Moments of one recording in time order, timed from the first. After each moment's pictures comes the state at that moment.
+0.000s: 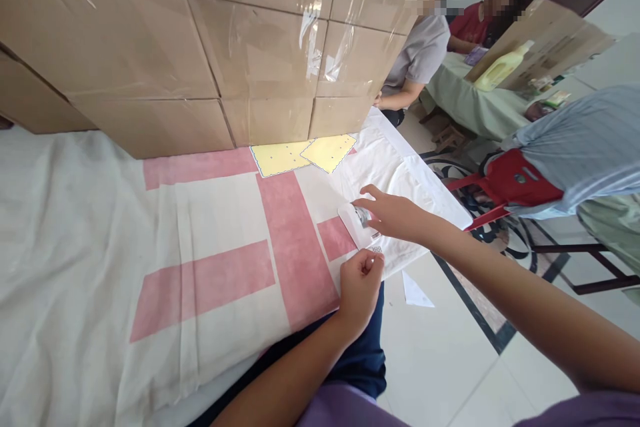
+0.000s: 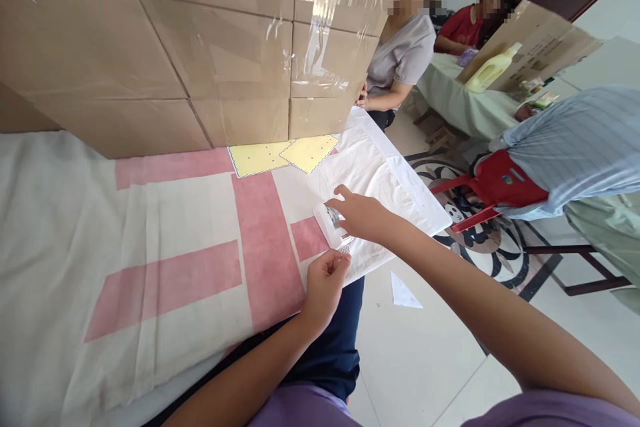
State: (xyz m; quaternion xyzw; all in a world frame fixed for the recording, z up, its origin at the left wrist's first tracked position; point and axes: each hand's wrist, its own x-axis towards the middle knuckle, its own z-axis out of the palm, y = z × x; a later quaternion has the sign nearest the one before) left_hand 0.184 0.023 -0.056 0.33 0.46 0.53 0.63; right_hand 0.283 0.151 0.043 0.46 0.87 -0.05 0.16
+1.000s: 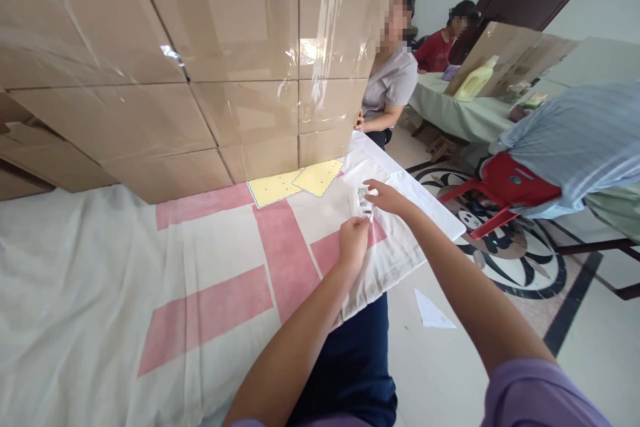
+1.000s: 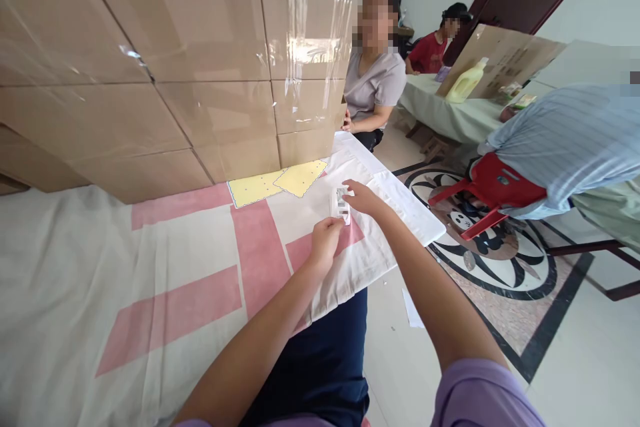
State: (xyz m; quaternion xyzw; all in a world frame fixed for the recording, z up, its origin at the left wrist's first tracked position) left_hand 0.211 0.138 -0.046 0.32 0.50 0.52 0.61; right_hand 0.356 0.251 -0.019 0.61 0.75 -0.20 -0.15
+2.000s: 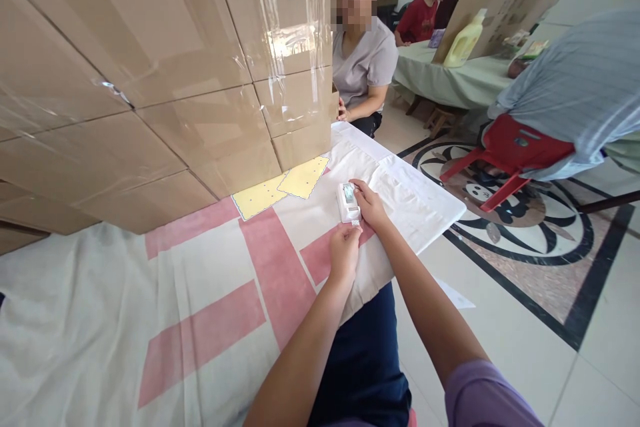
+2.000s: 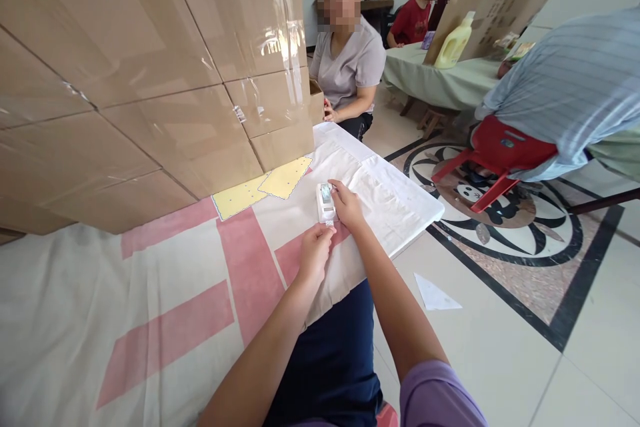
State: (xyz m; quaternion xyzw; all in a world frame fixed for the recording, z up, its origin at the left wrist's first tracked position) left_hand 0.219 0.118 -0.058 0.35 0.52 0.49 0.60; right_hand 0.339 0.215 -0.075 0.59 0.63 -0.26 -0.44
